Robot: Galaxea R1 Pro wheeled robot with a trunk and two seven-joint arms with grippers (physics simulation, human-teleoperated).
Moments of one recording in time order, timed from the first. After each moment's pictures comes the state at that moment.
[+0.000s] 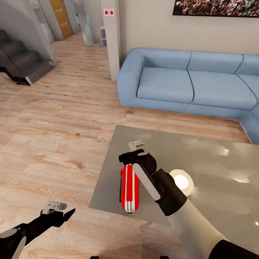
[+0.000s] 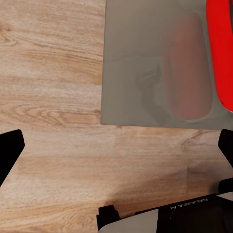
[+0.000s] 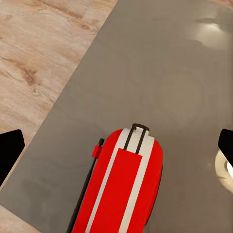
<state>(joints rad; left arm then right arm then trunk) -0.05 0.24 0.19 -1.53 0.08 0.55 -0.49 -0.83 0.17 0.58 -1.33 -0.45 0.92 -0.48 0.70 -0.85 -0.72</state>
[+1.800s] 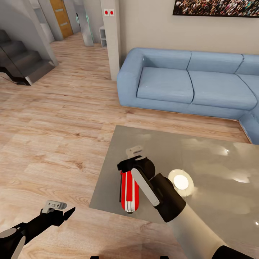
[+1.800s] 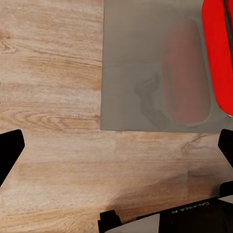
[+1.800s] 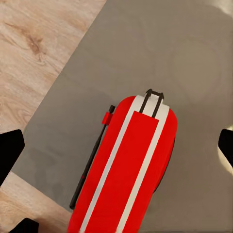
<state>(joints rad) -0.05 0.25 0.19 -1.54 0.09 0.53 -0.49 -0.79 0.17 0.60 -1.34 -0.46 1.01 -0.48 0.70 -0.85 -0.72</state>
